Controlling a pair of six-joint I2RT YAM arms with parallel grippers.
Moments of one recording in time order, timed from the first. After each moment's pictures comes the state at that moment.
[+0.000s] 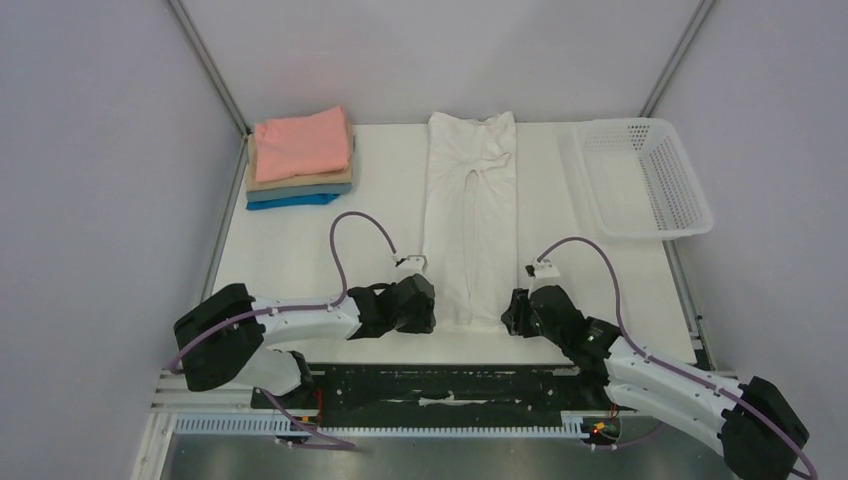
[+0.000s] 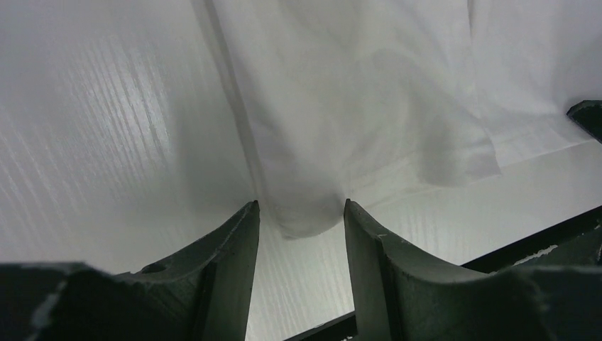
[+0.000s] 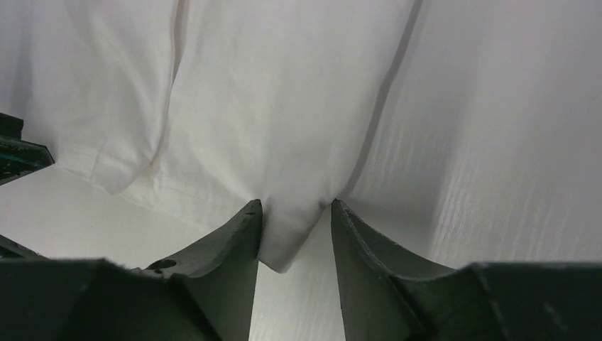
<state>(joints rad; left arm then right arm) -1.07 1.39 0.63 -0.20 -0.24 -0.87 0.80 0.74 0.18 -0.16 0.20 0.59</state>
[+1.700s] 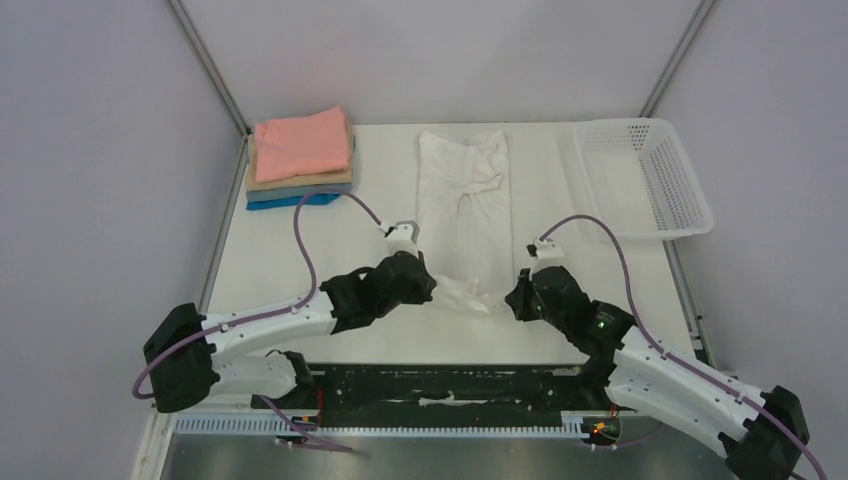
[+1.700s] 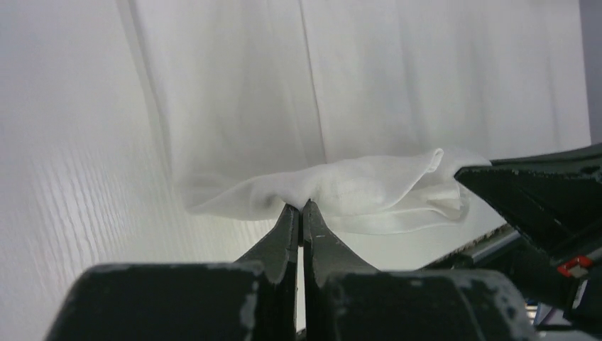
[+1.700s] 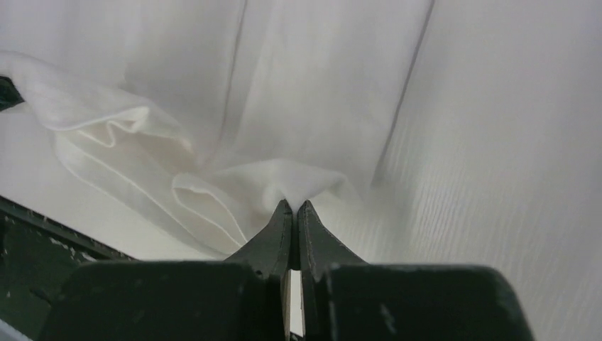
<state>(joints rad) -1.10 1.17 0.69 -0.21 -0.38 -0.87 0.80 0.68 0.37 -0.41 0.18 0.59</state>
